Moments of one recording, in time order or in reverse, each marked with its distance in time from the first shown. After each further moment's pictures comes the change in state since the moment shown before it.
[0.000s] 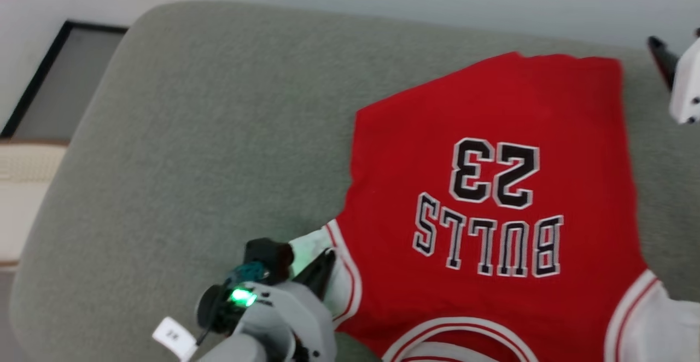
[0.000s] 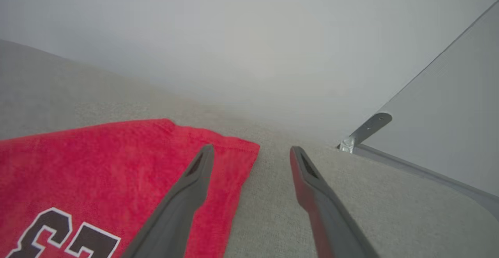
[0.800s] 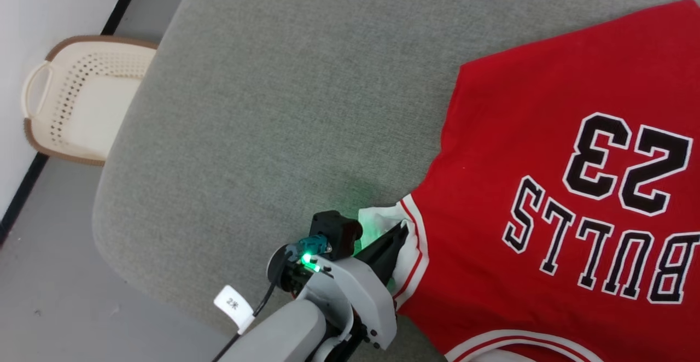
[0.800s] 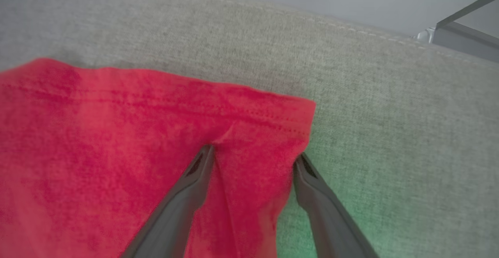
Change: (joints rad) left arm -0.162 -0.193 -0.070 0.222 0.013 -0.161 -0.080; right arm -0.287 -0.068 -0.083 0.452 -0.064 0.000 0.293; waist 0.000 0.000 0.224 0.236
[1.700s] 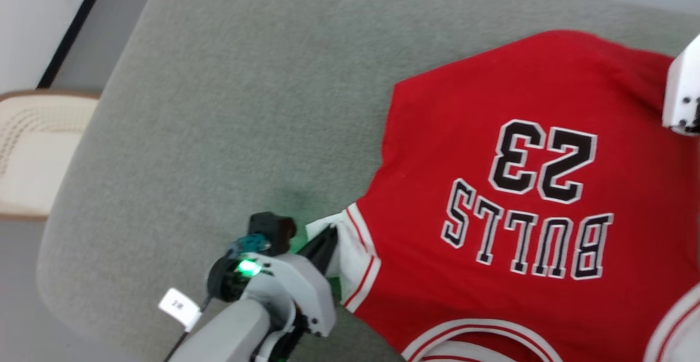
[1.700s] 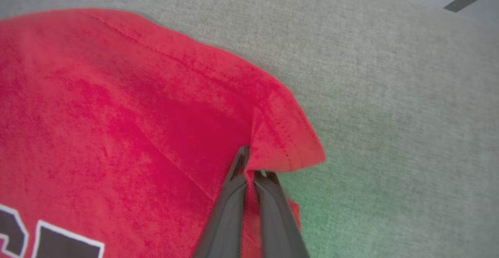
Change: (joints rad) left arm 0.024 0.089 0.063 0.095 -0.055 0.013 -0.023; right arm 0.094 0.193 -0.120 -0.010 -0.130 0.000 -0.052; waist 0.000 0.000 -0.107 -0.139
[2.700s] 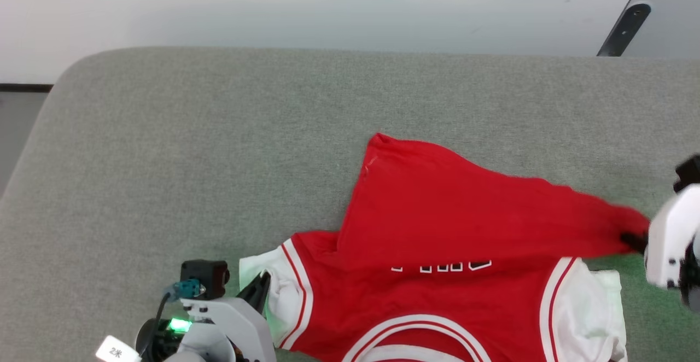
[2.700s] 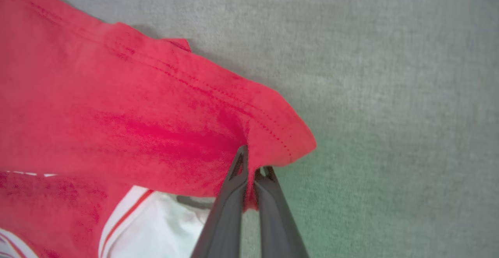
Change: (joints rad) left arm 0.204 0.207 0.061 -0.225 -0.059 0.162 0.071; right arm 0.744 -0.141 0.034 -0.785 0.414 0.000 0.154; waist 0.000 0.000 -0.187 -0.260
